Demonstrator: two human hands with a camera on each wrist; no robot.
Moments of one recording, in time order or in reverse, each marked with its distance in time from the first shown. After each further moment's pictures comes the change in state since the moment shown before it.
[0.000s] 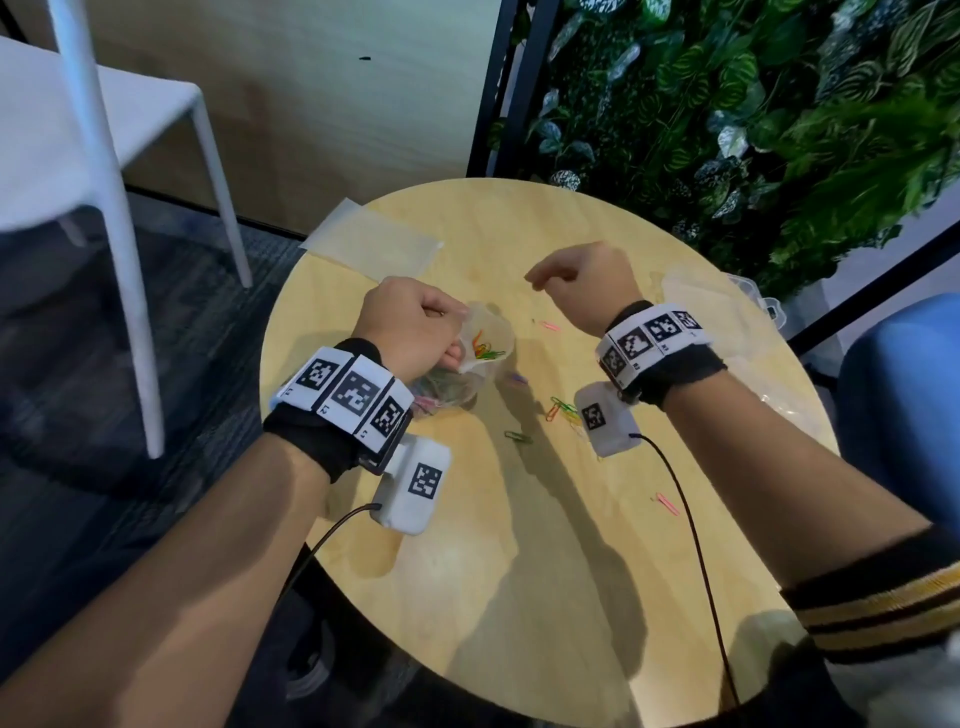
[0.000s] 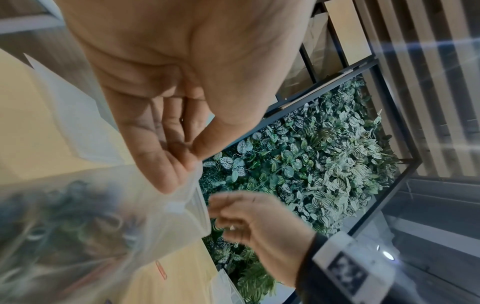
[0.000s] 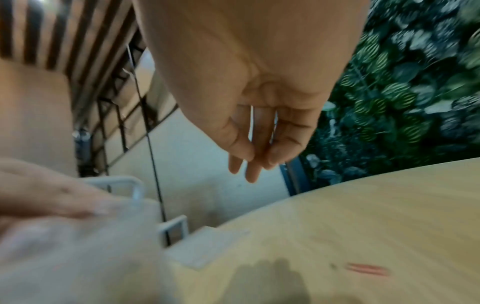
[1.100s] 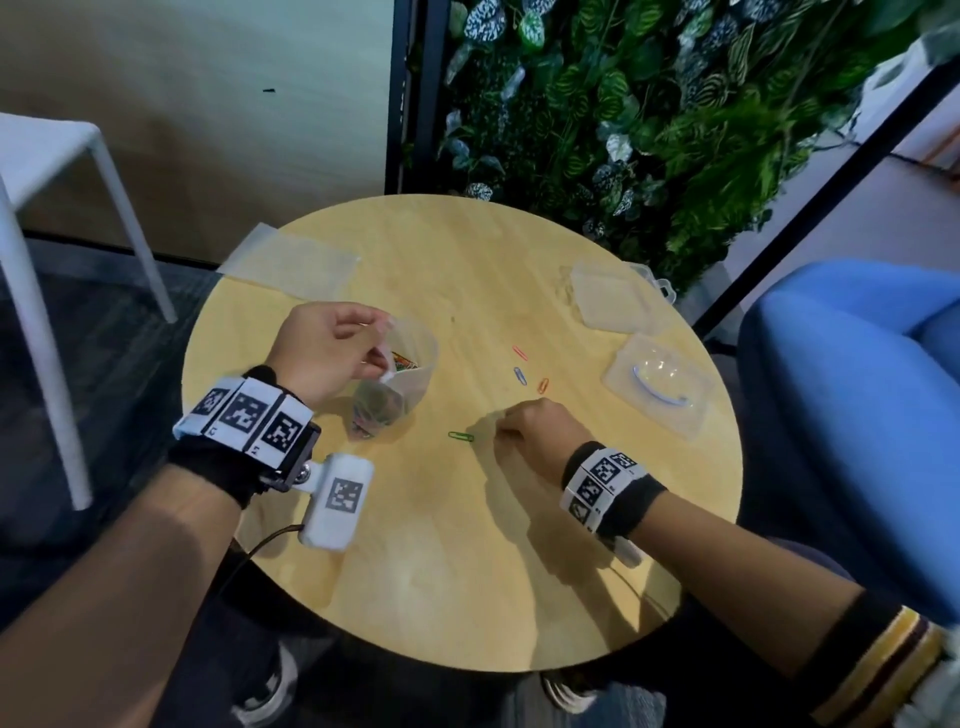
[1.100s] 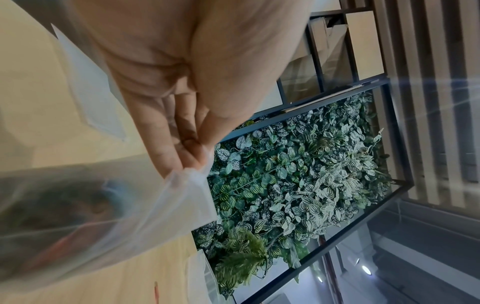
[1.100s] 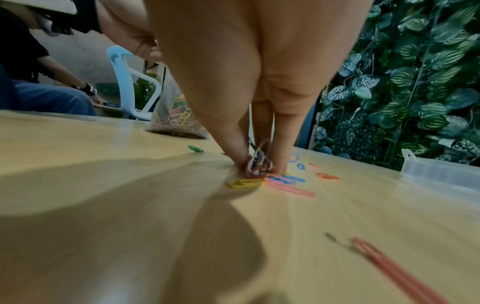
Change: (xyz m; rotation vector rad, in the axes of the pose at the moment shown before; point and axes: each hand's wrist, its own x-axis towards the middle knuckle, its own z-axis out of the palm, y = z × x) left_hand -0.029 -0.001 0.007 -0.142 -0.094 0.084; right_hand -0.143 0.085 0.042 -0.376 -0.329 -0.115
